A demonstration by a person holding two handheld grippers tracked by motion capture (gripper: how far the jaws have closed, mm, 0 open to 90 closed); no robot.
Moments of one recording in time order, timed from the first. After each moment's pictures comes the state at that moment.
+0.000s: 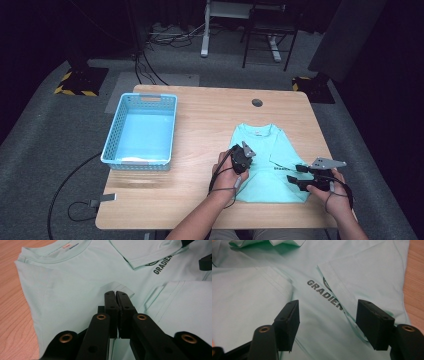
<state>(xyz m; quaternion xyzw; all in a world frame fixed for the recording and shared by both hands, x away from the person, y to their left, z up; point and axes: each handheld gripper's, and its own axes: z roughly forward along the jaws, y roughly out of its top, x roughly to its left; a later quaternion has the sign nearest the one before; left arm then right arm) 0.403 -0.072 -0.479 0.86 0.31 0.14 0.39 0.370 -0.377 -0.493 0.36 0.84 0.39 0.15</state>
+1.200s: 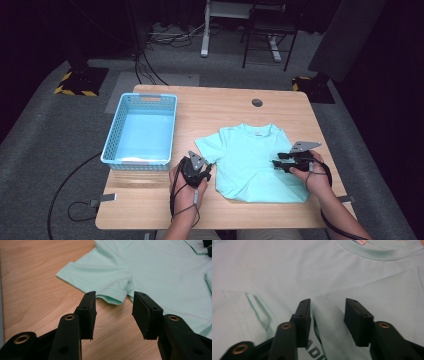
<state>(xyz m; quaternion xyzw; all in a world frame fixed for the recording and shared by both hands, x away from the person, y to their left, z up) 0.347 0.052 -0.483 0.77 0.46 0.22 0.39 0.433 -0.336 -0.497 0.31 0.87 0.36 0.14</state>
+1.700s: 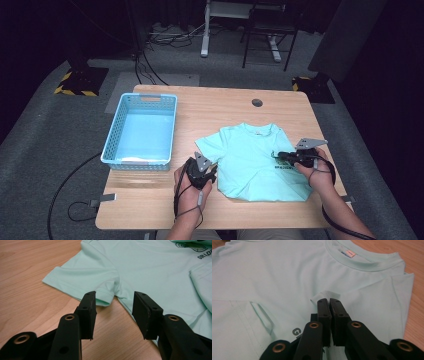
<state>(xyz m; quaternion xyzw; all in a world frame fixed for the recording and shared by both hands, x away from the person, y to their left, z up) 0.346 0.038 -0.482 0.78 0.44 0.21 0.40 0.434 -0.345 -0.482 0.32 0.86 0.37 0.15</state>
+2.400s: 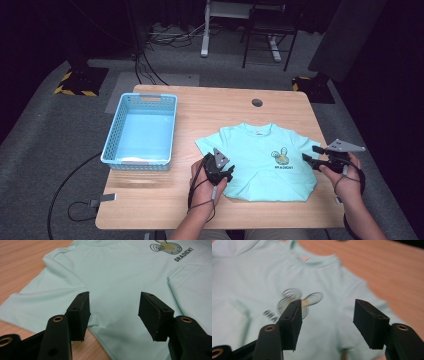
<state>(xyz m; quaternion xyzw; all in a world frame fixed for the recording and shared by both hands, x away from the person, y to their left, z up) 0.367 -0.006 -0.485 0.81 0.37 0.19 0.41 0.403 -0.410 -0.454 0.40 0.80 0.39 0.23</state>
